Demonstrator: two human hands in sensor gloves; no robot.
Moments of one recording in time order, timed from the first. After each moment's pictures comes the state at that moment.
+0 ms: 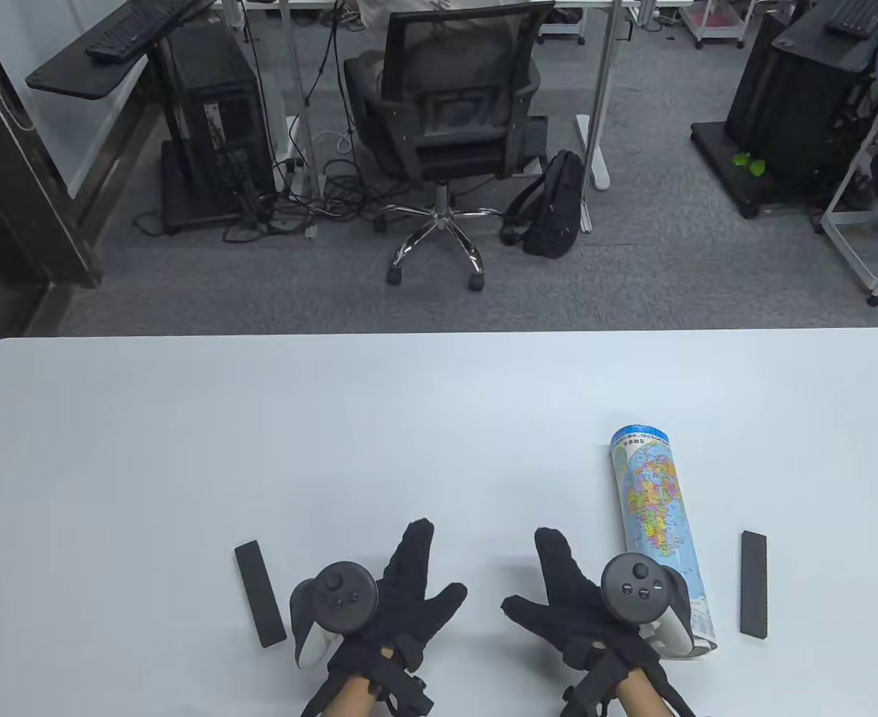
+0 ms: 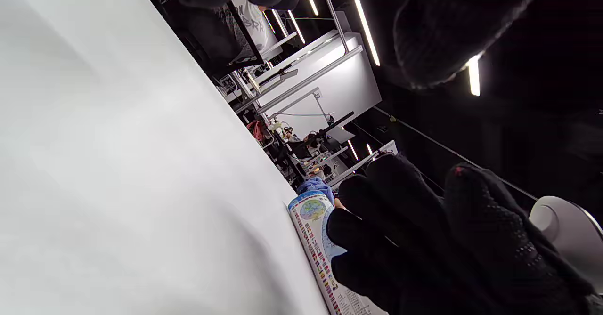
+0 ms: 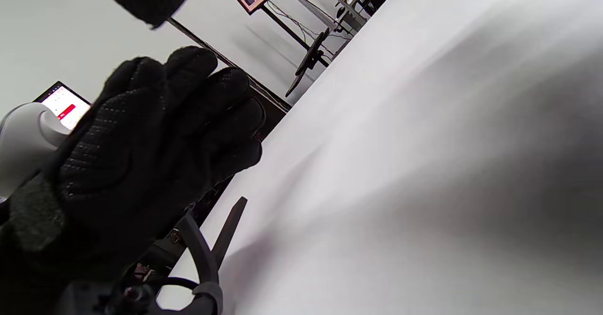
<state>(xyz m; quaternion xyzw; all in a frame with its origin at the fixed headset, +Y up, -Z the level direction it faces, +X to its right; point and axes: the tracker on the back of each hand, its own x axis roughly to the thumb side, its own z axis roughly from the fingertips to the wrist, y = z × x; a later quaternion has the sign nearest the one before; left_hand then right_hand) -0.107 -0.755 -0.298 -0.02 -0.20 0.48 0.85 0.174 -0.738 -0.297 0.22 0.09 0.86 0.45</state>
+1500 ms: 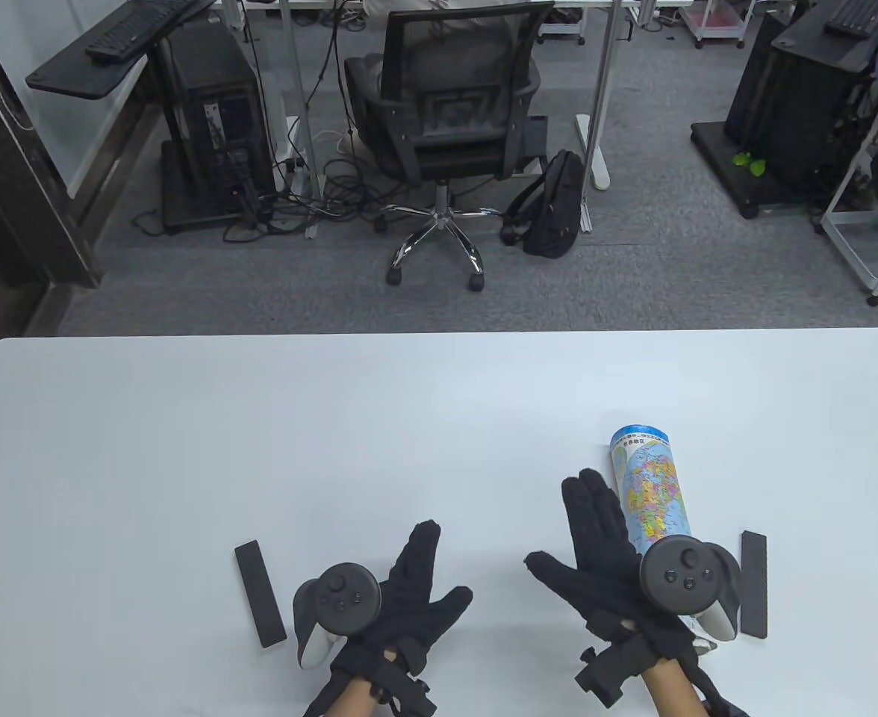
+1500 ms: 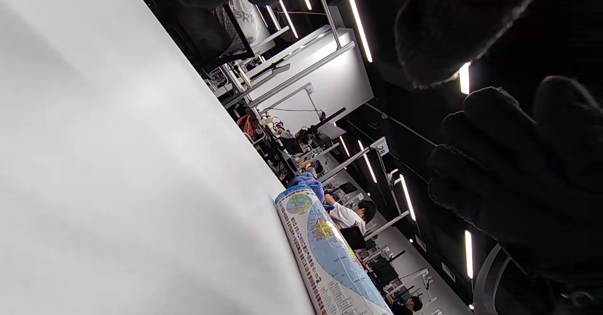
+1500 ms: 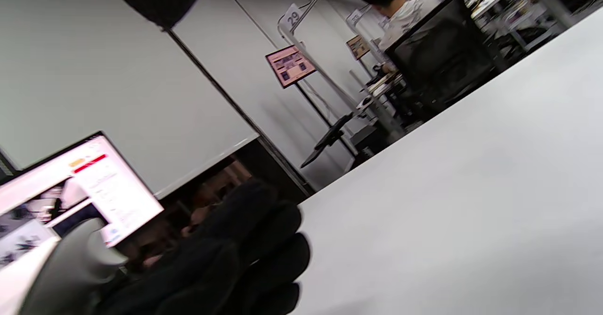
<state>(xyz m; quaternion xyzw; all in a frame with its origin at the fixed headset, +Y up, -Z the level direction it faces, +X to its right) -0.102 -0.752 -0.296 -0.02 -0.21 0.49 0.85 0.192 -0.636 -0.296 0.20 -0.06 0.90 0.38</state>
